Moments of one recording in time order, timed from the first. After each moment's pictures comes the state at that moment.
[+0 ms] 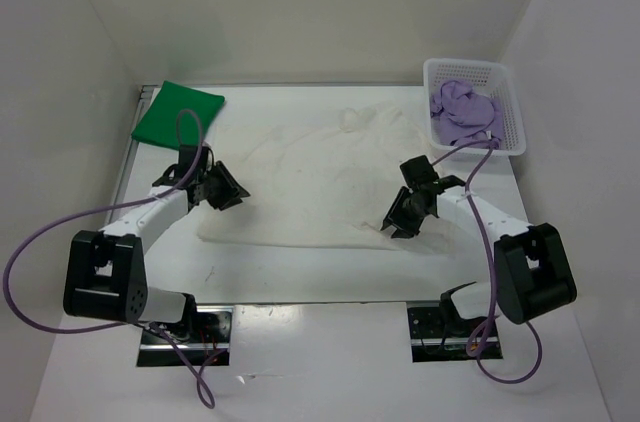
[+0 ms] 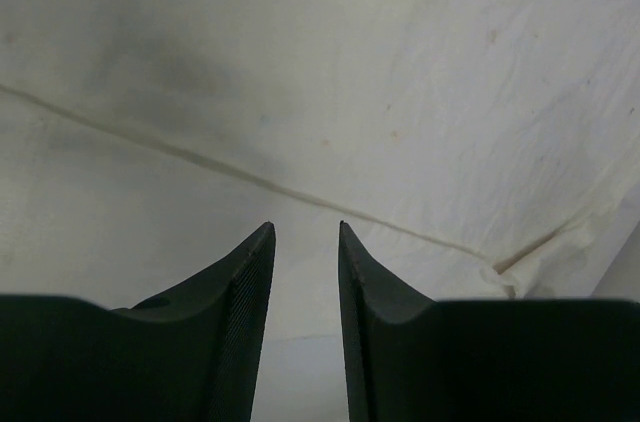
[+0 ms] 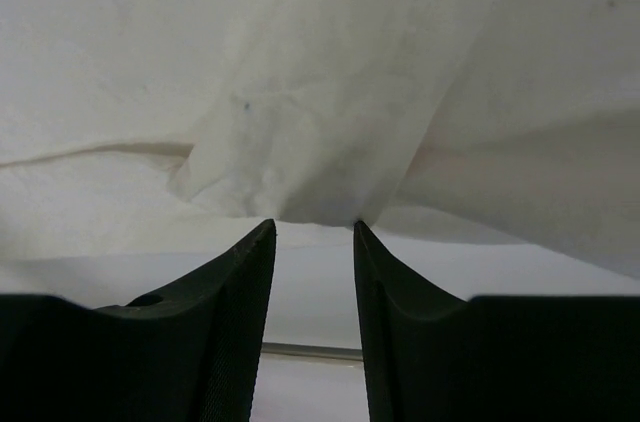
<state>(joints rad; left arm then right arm) -0.09 1.37 0.77 -0.31 0.26 -0.77 0.32 1.36 0.76 -0.64 -0.13 0.89</state>
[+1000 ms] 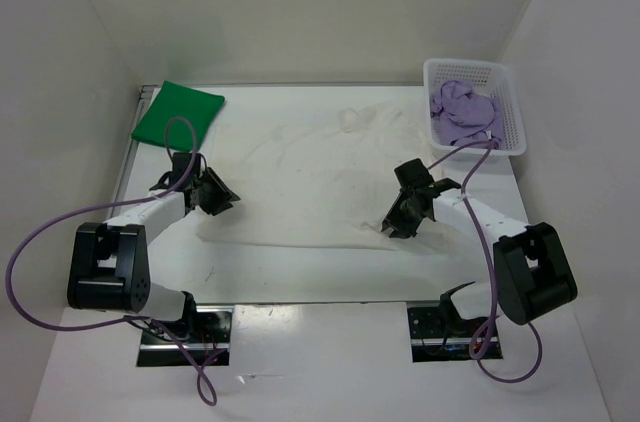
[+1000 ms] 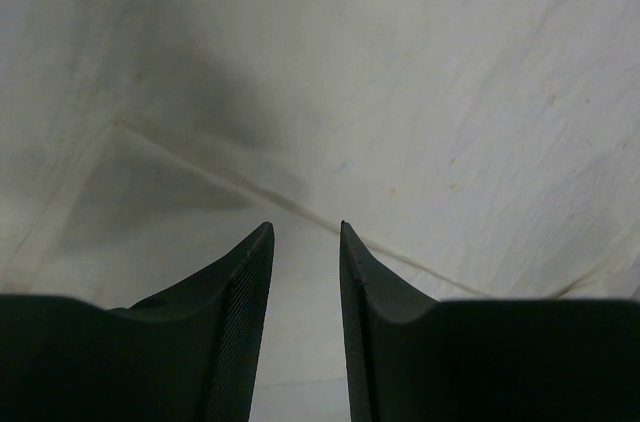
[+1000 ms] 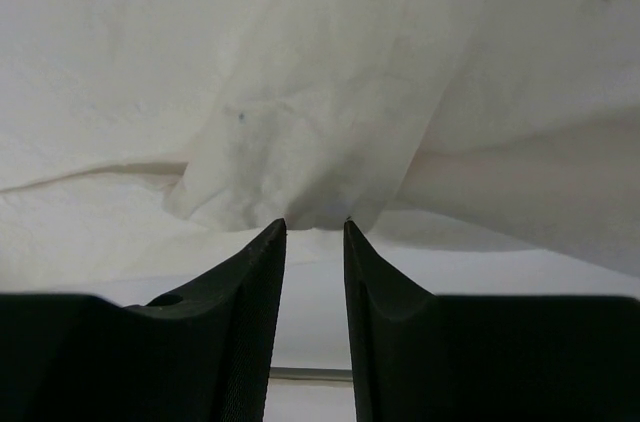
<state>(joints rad) -0.01 1.42 0.70 -0.21 0.21 -0.79 0.35 1.36 0.73 -0.61 -0.04 0.96</state>
